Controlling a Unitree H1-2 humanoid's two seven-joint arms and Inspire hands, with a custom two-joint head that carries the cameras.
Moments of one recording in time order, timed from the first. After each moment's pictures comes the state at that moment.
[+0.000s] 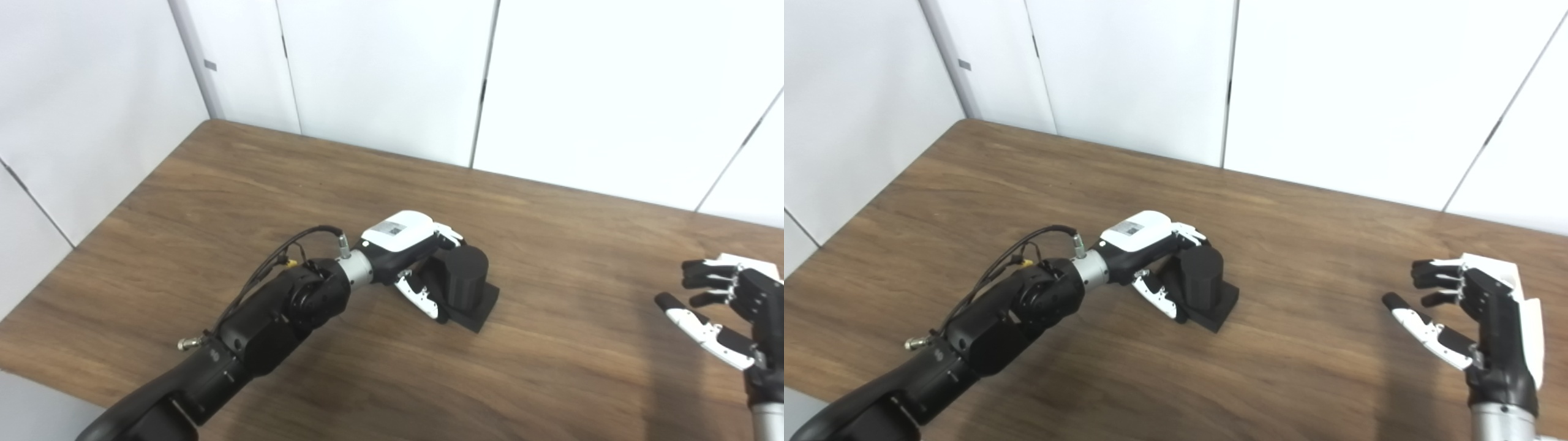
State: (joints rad) left arm -0.40 0.42 -0.52 0.16 0.61 -0.15 -0.21; right arm 0.00 -0.16 -0.08 -0.32 -0.24 0.07 -0.05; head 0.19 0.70
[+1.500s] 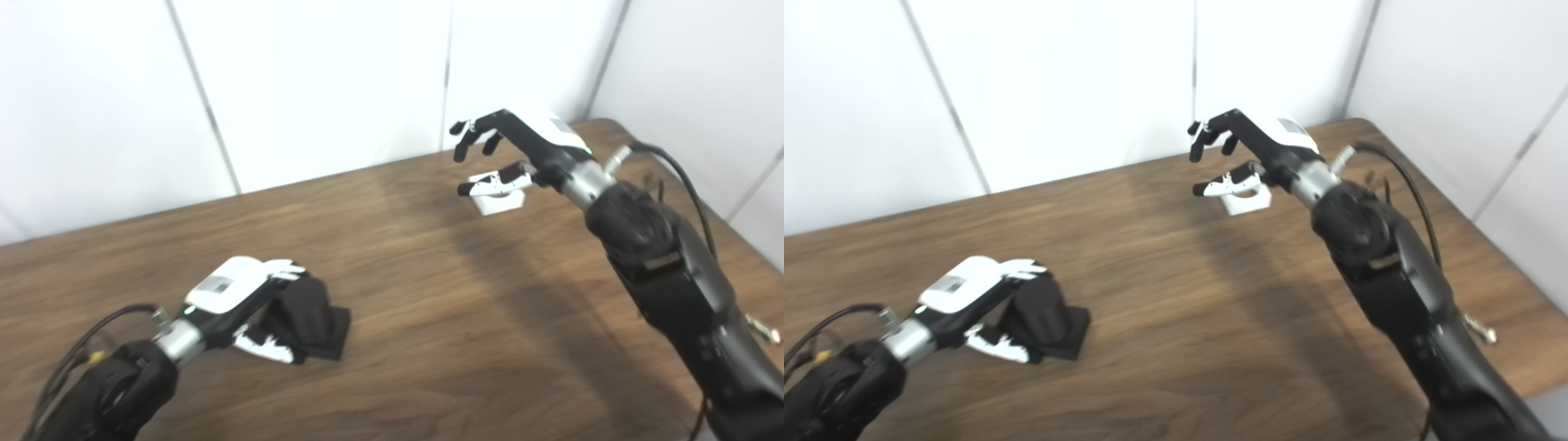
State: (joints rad) left arm -0.48 0.46 -0.59 0.28 0.62 -0.37 -0.19; right arm -0.36 -0.61 0.03 -0.26 -0.49 0.26 0.34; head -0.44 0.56
